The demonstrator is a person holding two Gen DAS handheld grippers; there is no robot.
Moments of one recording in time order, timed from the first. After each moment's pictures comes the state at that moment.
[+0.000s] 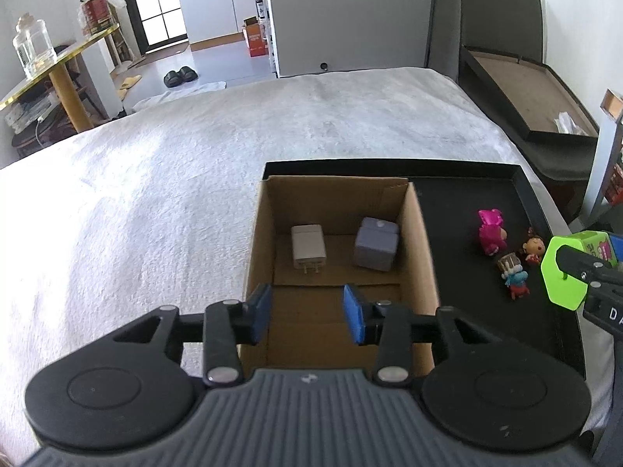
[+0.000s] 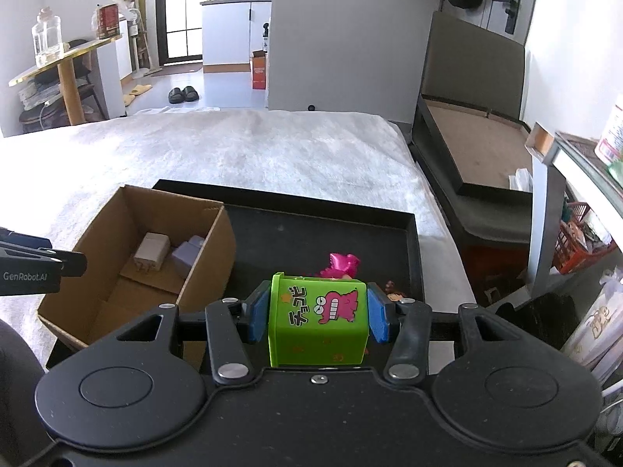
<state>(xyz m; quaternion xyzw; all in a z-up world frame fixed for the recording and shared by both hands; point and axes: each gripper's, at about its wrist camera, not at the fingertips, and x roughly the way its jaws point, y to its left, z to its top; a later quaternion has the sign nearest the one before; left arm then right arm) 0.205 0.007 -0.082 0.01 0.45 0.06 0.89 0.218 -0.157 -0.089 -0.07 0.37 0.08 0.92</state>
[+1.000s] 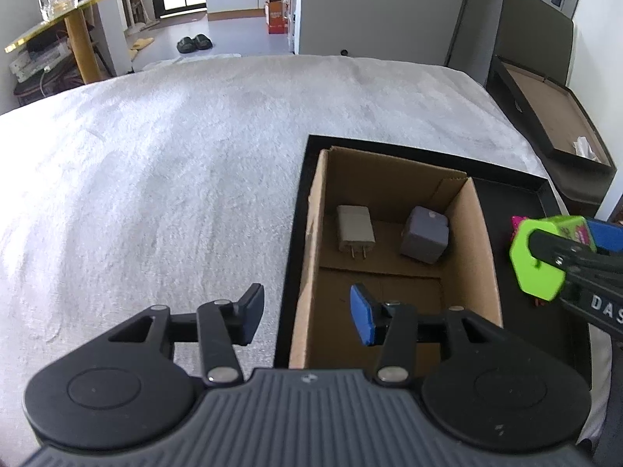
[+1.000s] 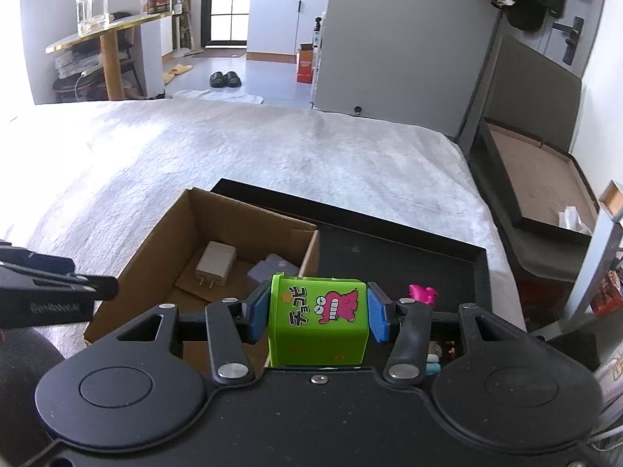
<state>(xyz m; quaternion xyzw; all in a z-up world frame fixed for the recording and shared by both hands) 0.204 0.069 -0.106 -0.06 0.47 0.06 0.88 0.235 -0.069 -0.090 -0.12 0.37 0.14 0.91</state>
